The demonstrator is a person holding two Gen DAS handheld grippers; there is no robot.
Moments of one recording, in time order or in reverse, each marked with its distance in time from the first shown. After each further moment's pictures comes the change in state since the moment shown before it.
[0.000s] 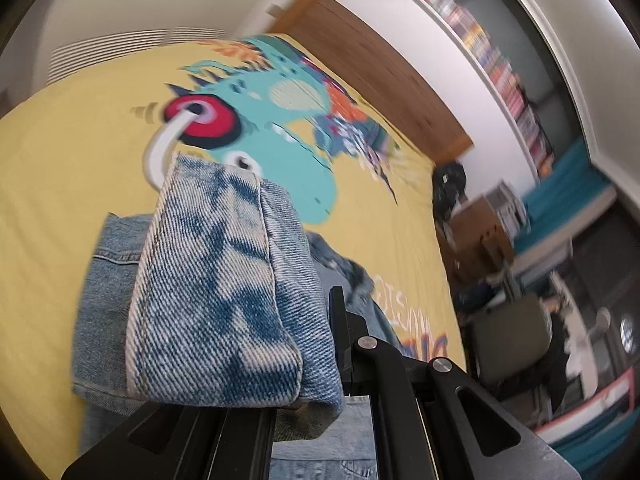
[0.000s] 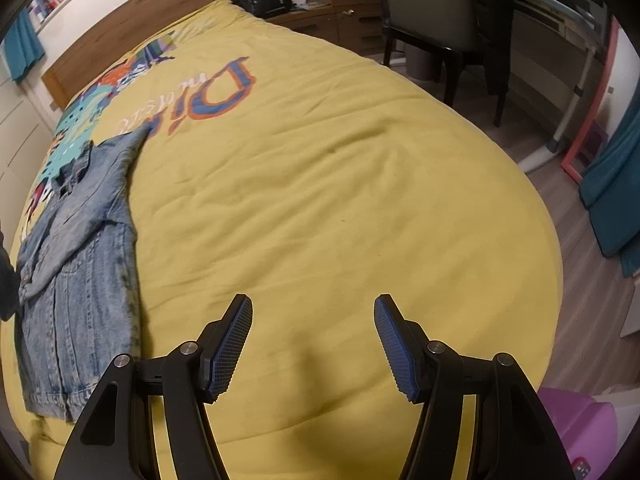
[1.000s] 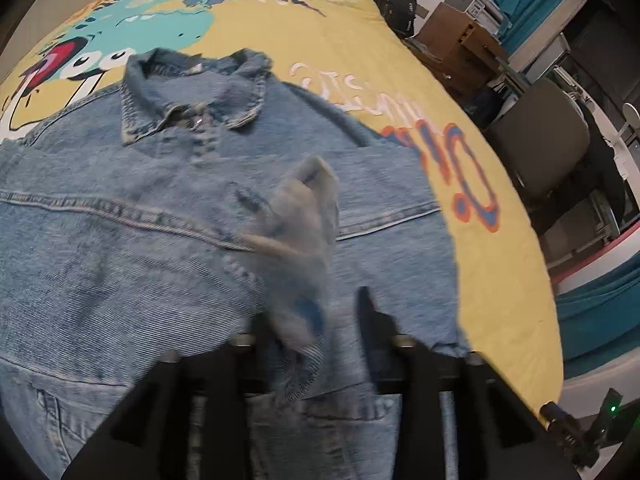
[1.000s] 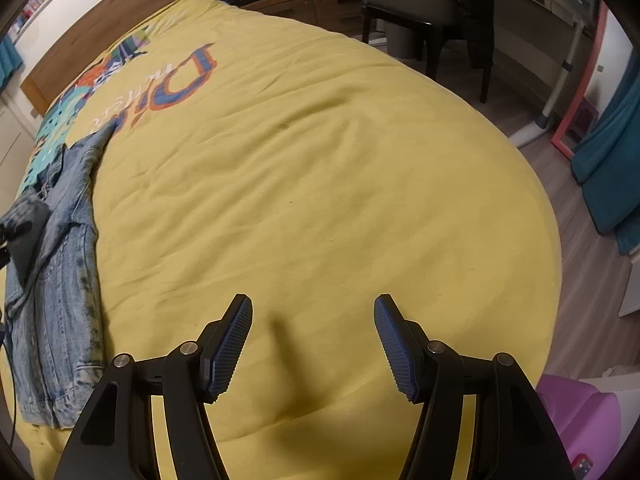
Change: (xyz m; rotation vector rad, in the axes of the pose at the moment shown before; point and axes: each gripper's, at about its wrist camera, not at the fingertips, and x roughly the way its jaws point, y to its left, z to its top) left arm 0.164 -0.114 -0.203 0.445 0.439 0.070; right arm 0.025 -0.025 -0.002 0.043 0.056 -0.029
